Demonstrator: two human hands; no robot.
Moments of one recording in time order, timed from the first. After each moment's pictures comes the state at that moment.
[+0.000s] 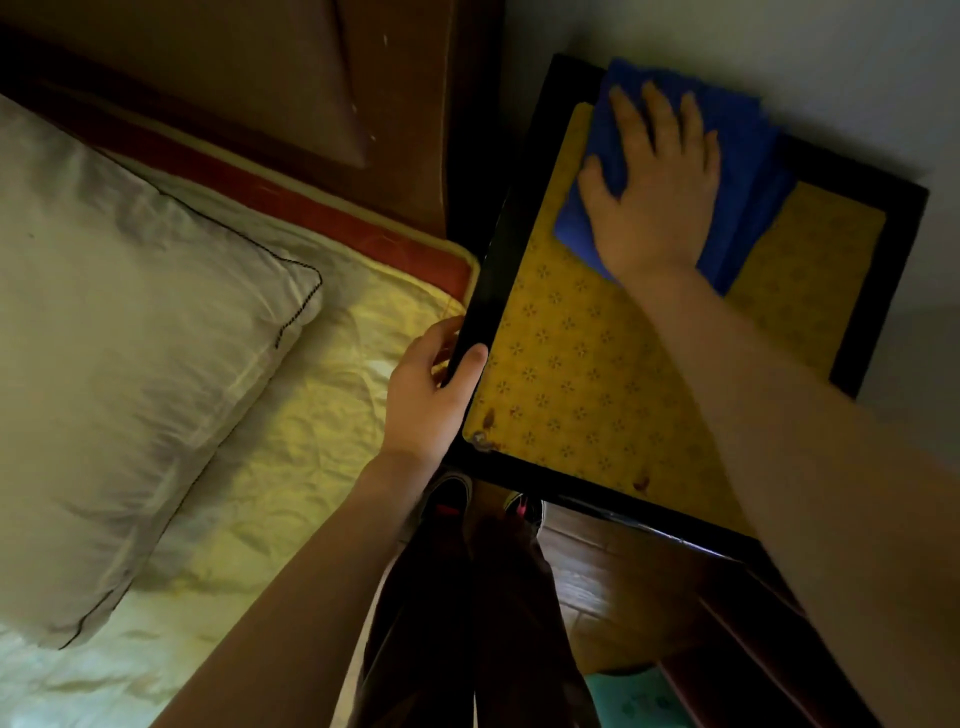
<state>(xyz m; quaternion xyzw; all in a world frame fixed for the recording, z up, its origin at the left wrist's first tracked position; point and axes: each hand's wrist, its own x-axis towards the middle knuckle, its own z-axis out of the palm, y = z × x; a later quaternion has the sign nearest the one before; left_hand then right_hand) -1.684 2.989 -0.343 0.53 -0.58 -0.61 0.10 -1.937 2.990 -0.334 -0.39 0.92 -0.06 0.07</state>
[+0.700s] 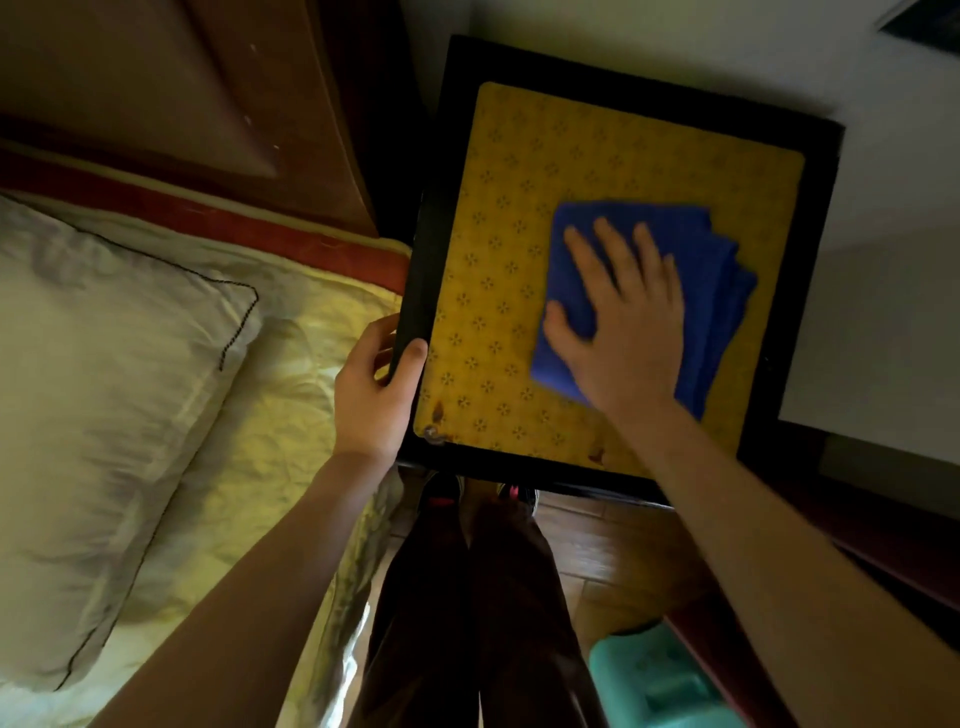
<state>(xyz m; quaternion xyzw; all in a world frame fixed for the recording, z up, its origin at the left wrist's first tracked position) -1.689 2.991 -0.336 0.53 -0.60 -0.59 0.11 -1.881 3.116 -0.331 -0.41 0.91 -0.07 0.07</state>
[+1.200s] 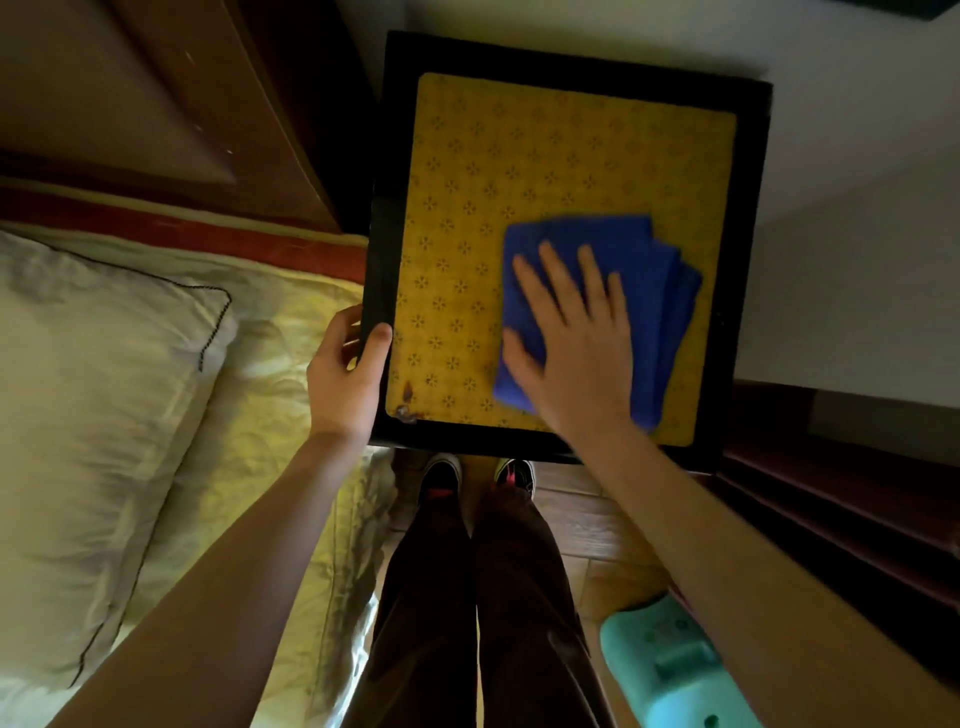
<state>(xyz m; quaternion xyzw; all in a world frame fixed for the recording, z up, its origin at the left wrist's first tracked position) -1.689 2.992 -0.336 0.53 -0.61 -0.58 0.11 -1.845 3.147 -0.323 -0.41 0.91 -0.06 0.08</state>
